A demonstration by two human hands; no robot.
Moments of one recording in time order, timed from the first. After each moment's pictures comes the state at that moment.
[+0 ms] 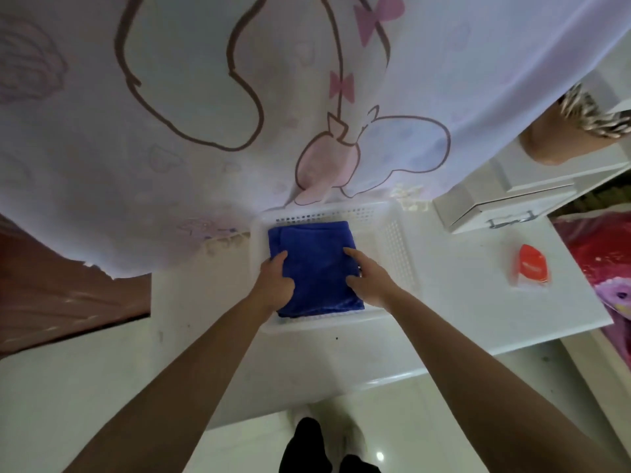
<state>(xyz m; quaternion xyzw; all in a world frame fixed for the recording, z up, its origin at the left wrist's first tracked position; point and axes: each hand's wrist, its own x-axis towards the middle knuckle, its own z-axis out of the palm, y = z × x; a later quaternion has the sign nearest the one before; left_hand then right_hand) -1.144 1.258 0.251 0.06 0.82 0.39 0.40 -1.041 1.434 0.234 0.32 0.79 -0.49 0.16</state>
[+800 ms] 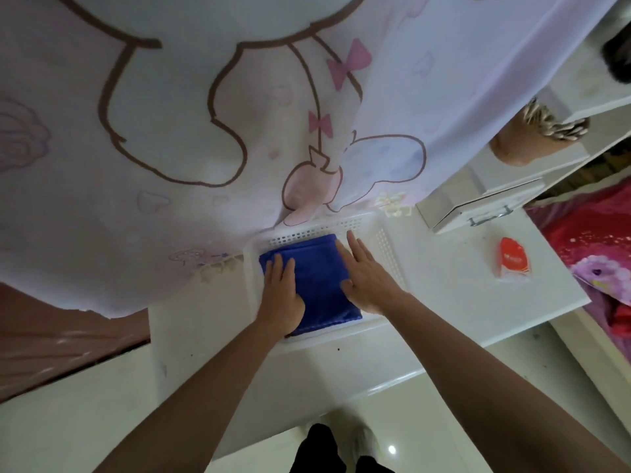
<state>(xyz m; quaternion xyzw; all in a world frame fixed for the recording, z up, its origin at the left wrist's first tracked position) -1.143 1.272 0.246 0.26 0.90 0.21 0.29 -1.050 1.442 0.252 0.21 0.93 -0.27 0.16</state>
